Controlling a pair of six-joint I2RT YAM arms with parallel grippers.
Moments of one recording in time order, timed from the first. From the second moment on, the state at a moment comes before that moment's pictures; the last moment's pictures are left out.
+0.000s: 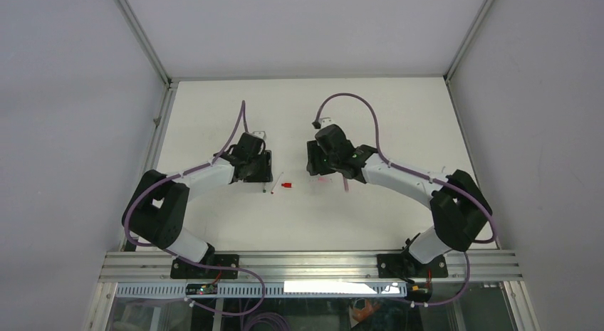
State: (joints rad) left arm -0.48 1.53 0.79 -0.26 -0.08 -0.44; right arm 0.78 1.51 1.02 -0.32 0.10 0.48
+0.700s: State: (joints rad) left arm -0.40 1.50 0.77 -0.33 -0.10 -0.45; right arm 0.91 1.96 1.49 -0.54 0.04 0.90
